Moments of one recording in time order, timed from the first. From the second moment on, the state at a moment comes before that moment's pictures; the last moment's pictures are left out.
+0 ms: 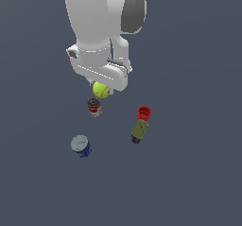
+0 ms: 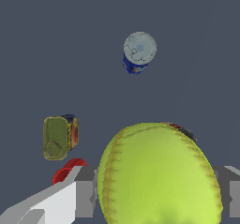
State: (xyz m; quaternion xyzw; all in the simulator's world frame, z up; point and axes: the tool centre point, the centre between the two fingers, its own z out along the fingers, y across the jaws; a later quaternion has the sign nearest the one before) arm -0.030 -0.072 0.292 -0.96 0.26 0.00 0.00
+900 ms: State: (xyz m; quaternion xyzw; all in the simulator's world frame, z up) arm -0.065 -0.107 0.387 -0.96 0.26 0.00 0.00
